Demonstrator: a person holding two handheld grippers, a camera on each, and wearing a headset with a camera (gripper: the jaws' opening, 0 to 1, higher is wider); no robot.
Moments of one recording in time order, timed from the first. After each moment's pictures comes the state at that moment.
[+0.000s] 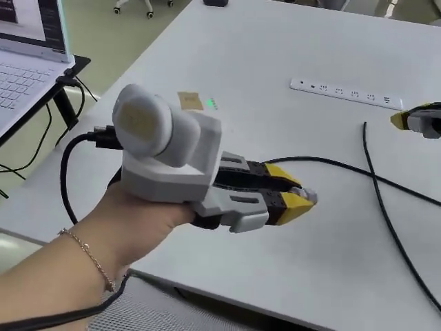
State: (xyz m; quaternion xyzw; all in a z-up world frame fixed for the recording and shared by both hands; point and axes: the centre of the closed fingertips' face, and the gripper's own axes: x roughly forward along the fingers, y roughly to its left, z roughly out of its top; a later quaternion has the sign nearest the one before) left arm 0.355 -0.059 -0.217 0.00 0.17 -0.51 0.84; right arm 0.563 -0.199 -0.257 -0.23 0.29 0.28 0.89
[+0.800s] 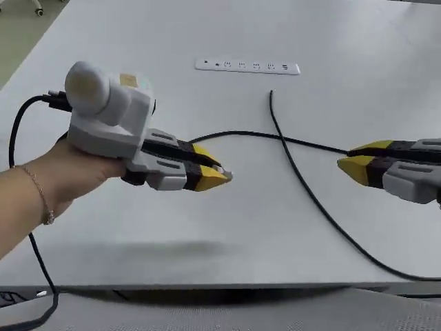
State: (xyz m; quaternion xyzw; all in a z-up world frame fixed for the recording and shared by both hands) left arm 0.392 -0.088 -0.299 0.08 0.25 -0.61 0.75; right arm 0.360 -0.224 -0.228 -0.11 0.27 0.33 0.90
